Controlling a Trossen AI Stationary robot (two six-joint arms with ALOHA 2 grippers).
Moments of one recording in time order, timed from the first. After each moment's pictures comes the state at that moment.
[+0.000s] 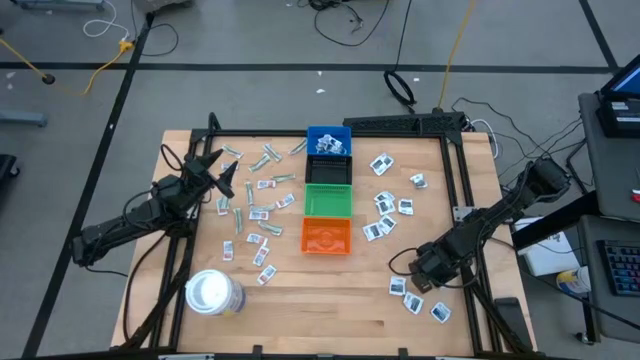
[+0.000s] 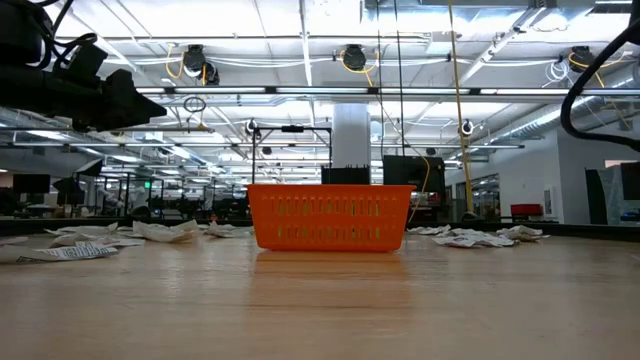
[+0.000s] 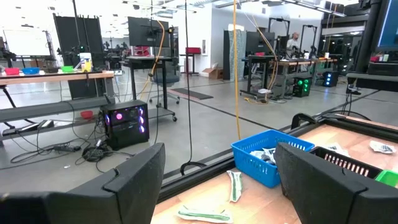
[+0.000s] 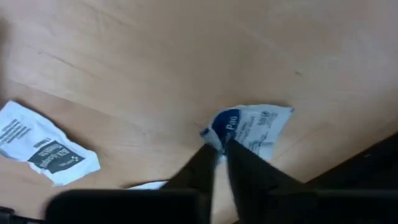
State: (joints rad) left arm 0.42 0.01 0.02 0.06 -0.44 0.02; right arm 0.62 1.31 0.51 -0.64 -0.43 1.73
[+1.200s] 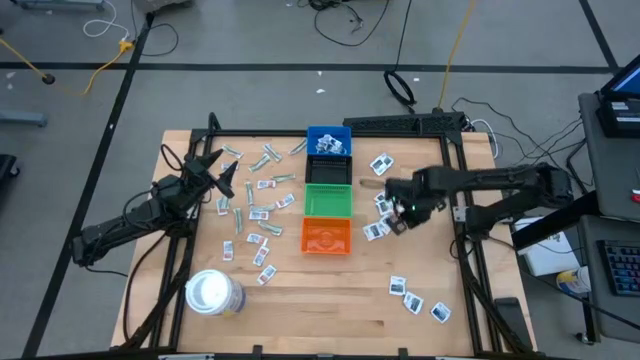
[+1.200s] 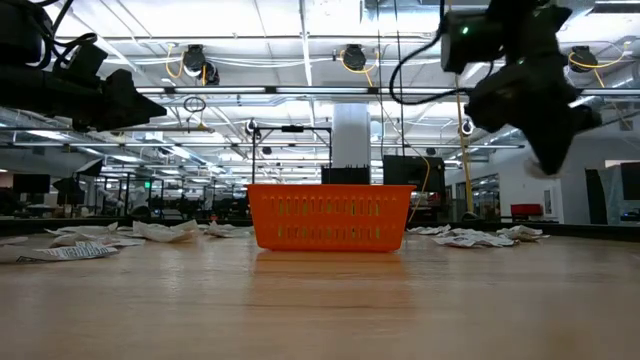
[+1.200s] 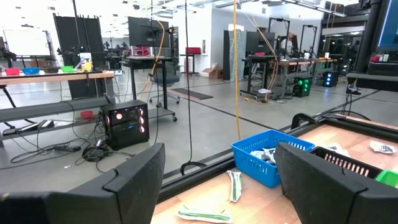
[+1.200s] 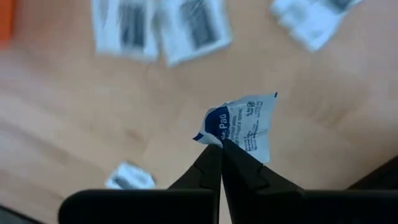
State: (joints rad) left arm 0.42 0.01 0.02 0.06 -0.45 0.02; right arm -0.17 1.31 0.90 -1.14 -0.21 0.90
